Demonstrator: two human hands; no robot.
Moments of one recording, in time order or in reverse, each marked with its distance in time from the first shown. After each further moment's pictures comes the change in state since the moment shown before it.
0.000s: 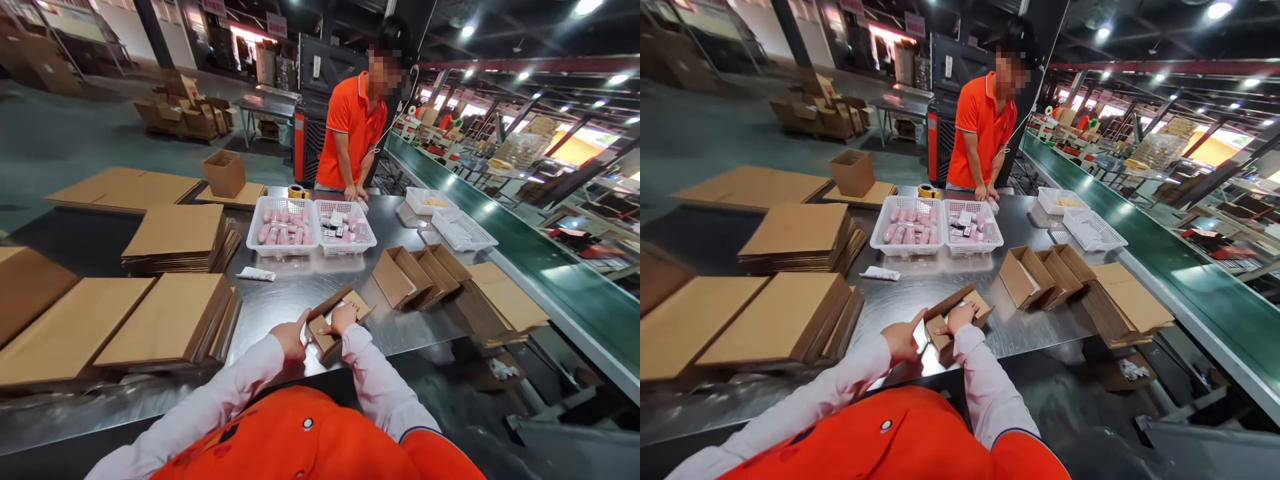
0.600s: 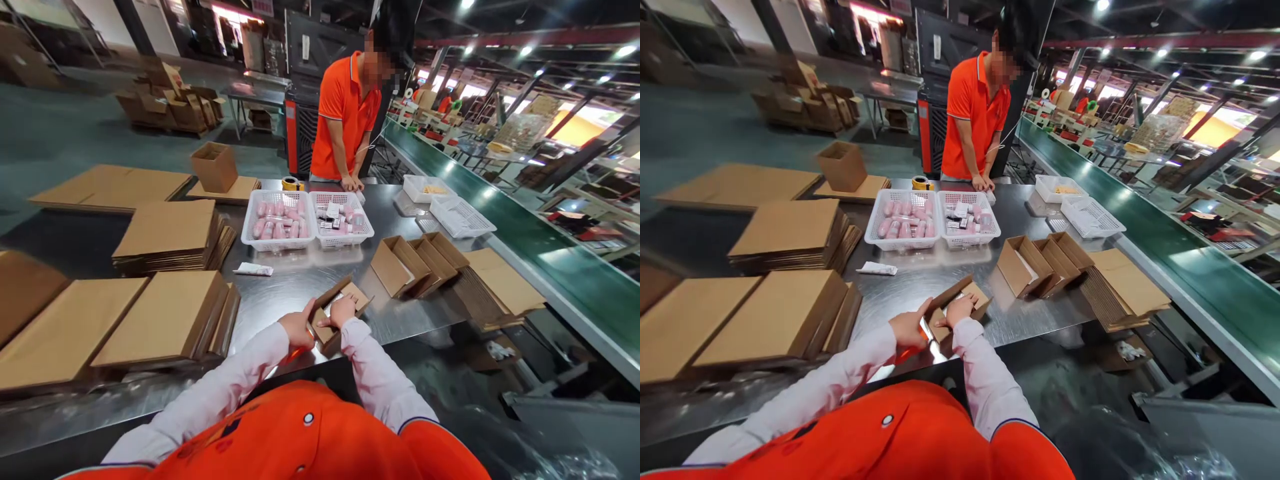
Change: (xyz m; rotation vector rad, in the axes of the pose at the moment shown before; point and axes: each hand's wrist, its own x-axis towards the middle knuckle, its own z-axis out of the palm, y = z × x) left_hand 0.006 0.009 -0.010 -0.013 -0.017 0.059; right_hand -0.007 -0.002 0.002 0.008 0.028 0.020
